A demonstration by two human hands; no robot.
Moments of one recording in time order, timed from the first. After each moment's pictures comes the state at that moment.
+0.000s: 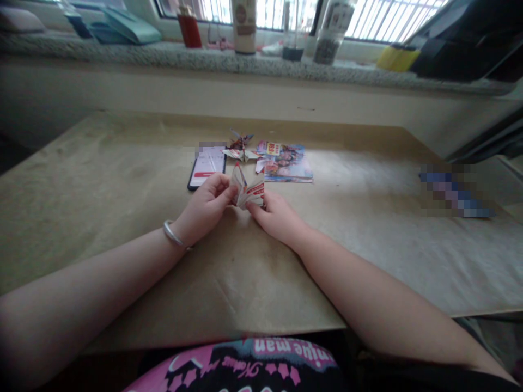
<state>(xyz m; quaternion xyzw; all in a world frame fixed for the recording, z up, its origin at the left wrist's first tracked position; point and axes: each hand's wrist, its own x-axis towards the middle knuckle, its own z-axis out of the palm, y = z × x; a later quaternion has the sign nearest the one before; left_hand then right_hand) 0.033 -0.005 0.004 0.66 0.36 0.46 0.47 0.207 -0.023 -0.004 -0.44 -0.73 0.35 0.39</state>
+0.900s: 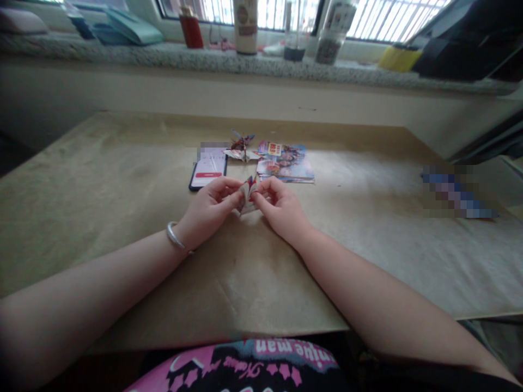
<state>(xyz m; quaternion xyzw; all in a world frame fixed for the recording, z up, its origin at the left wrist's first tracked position) 0.035 -0.012 0.006 0.64 0.35 0.47 0.50 0.204 -0.023 -0.003 -0.41 -0.63 0.41 0.52</state>
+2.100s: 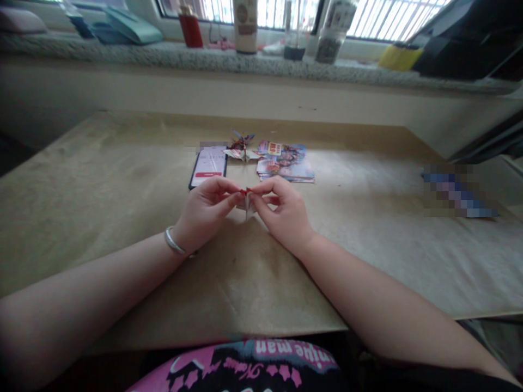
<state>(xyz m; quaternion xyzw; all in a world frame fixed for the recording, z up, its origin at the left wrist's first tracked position) 0.038 -0.018 0.010 0.63 0.32 0.52 0.47 0.201 -0.039 0.010 -0.42 -0.66 0.28 0.55</state>
